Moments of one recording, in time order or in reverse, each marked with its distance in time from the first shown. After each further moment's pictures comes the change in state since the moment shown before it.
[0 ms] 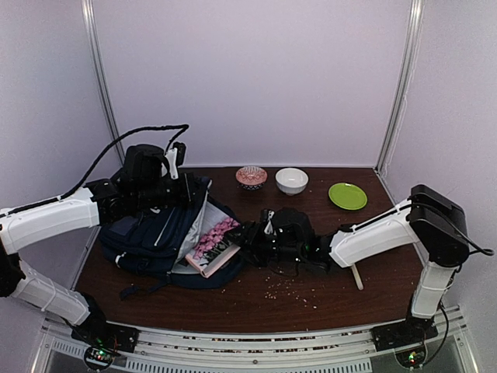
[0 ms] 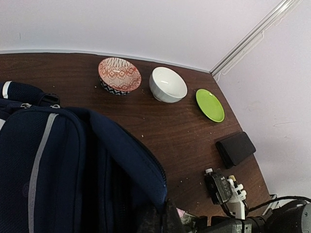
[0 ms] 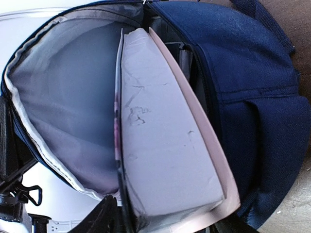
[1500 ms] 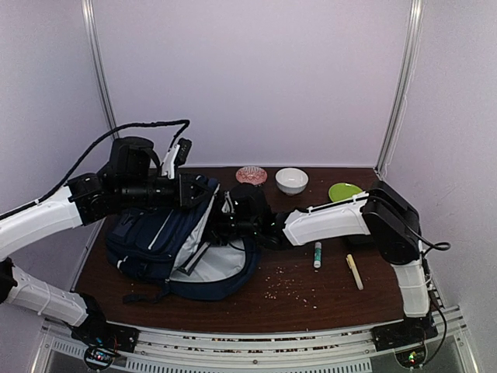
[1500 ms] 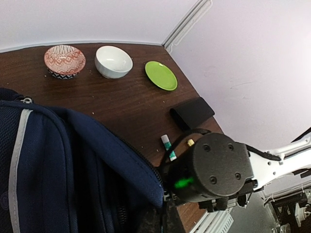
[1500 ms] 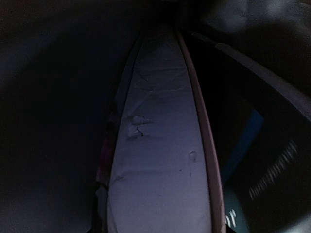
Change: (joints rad) left arm -0.069 -0.104 0.068 -0.155 0.192 0.031; right arm -0.018 0.330 0.561 -0.158 -0.207 -0.043
